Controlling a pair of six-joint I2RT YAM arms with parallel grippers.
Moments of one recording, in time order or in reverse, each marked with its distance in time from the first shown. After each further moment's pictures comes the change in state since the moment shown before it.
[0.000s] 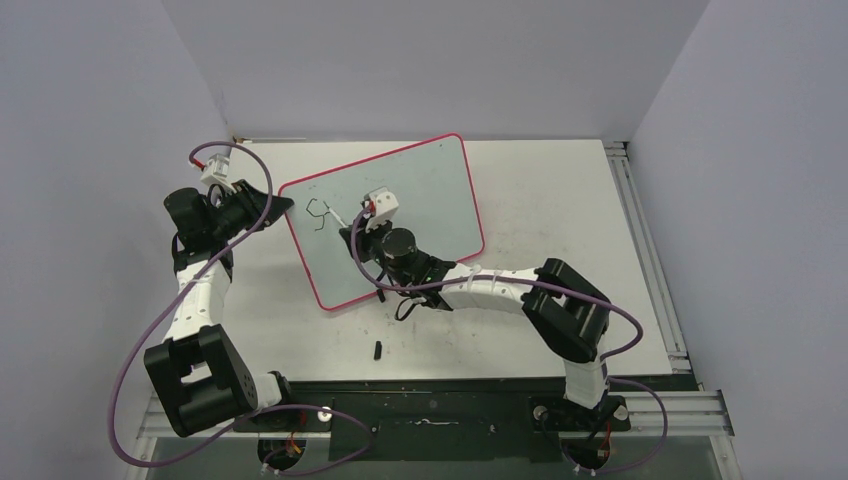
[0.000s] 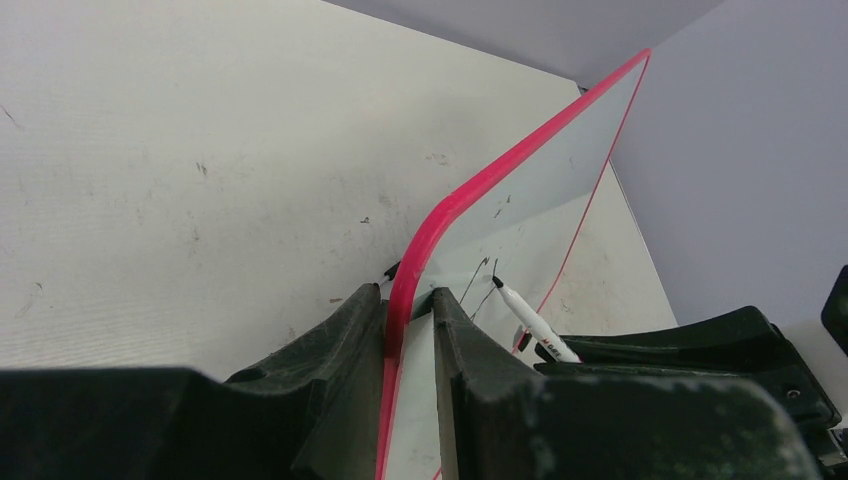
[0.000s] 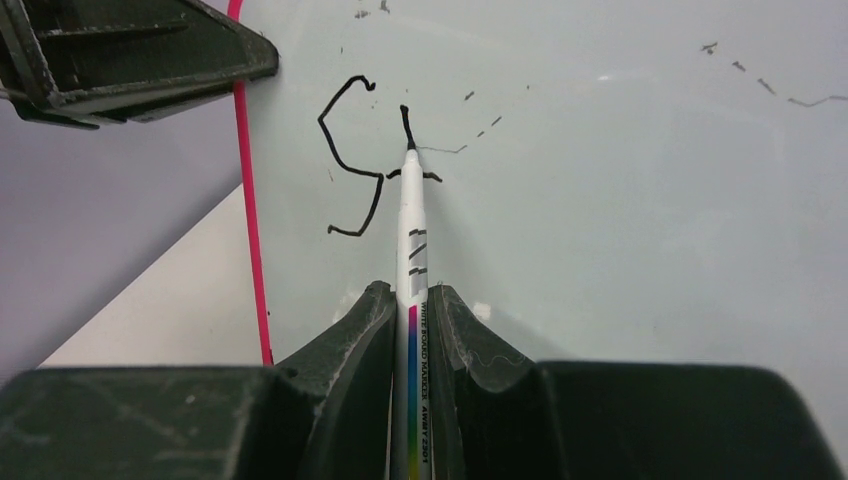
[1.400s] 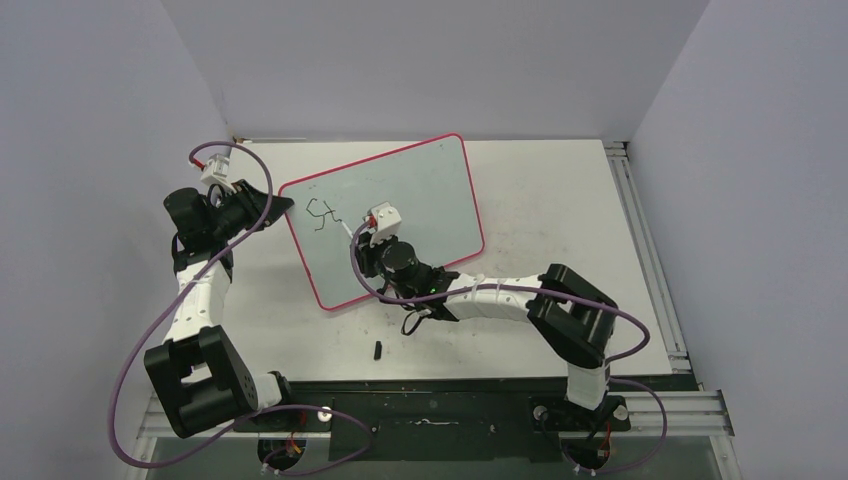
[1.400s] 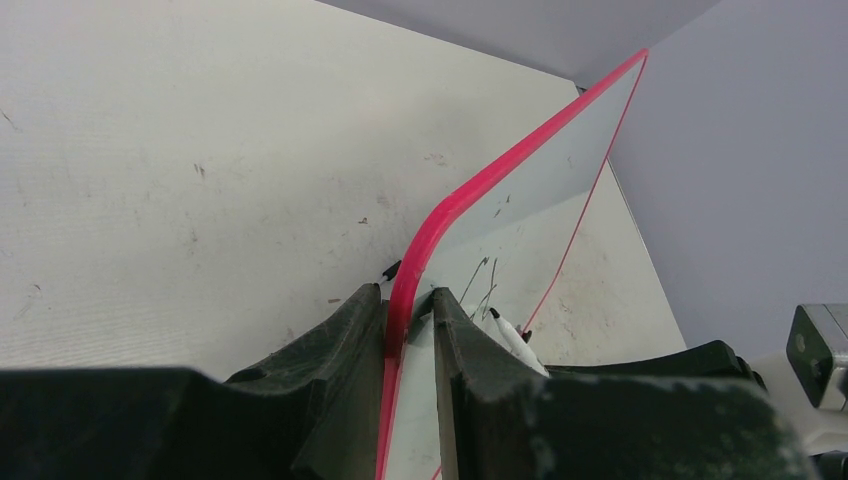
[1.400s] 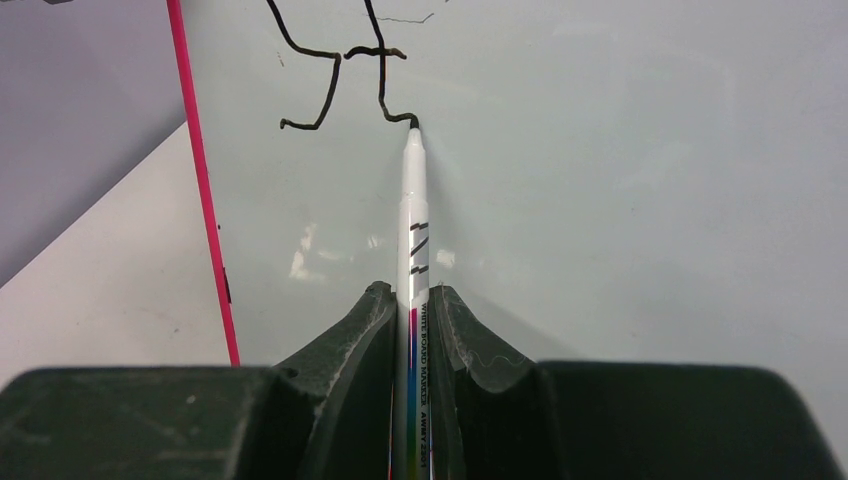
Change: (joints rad) left arm 0.000 -0.005 0.000 0.000 0.002 0.000; right arm 0.040 -0.039 -0.102 -0.052 0.081 -0.005
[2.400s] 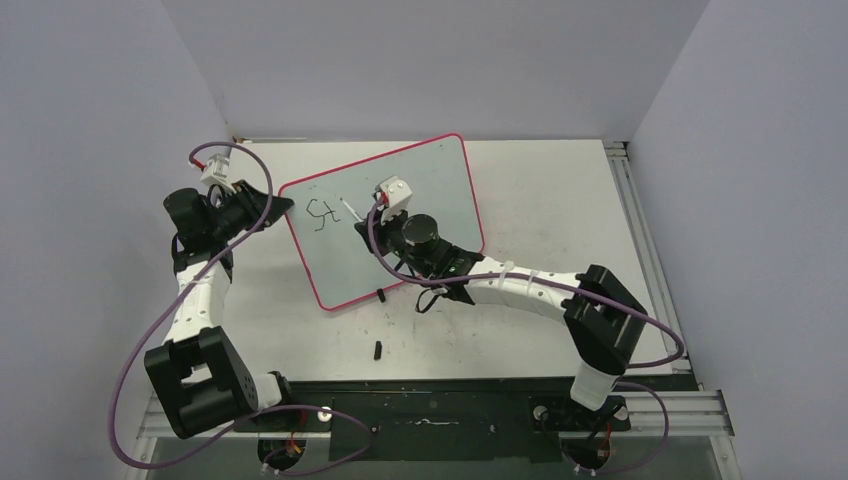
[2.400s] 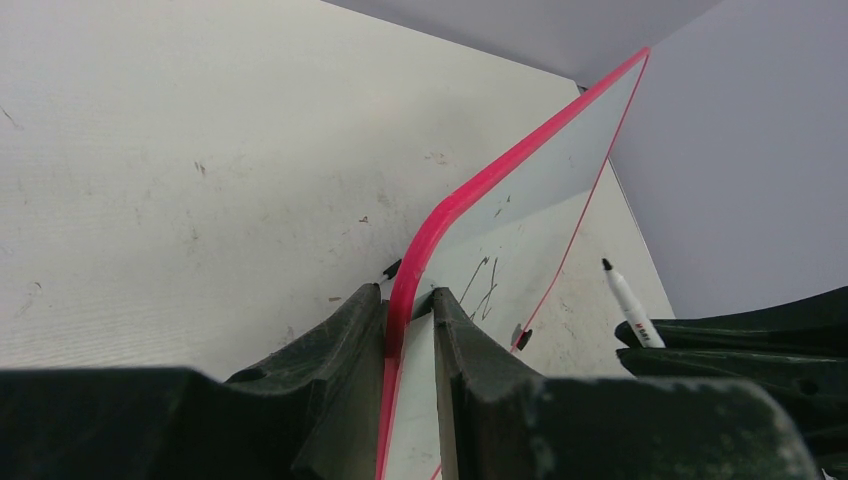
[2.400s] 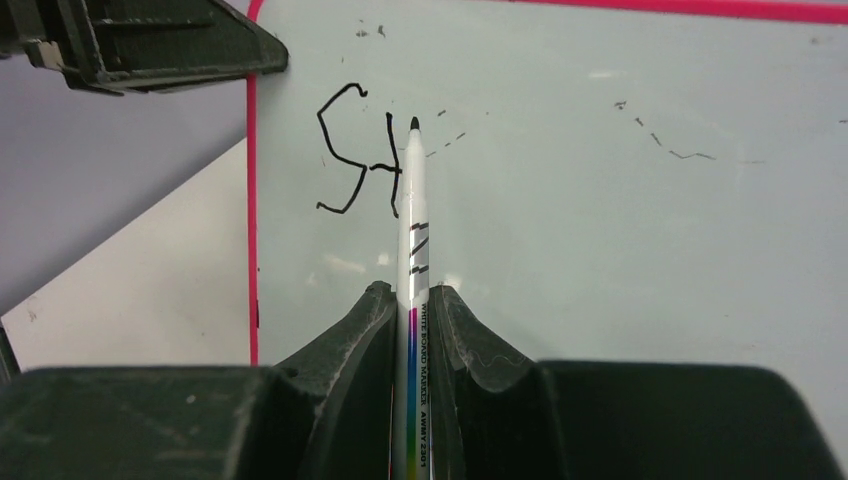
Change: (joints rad) left arm 0.000 -0.003 -0.002 -0.007 -0.001 0.004; right arm -0.085 -0.151 0.037 -0.102 -0.184 -0.093
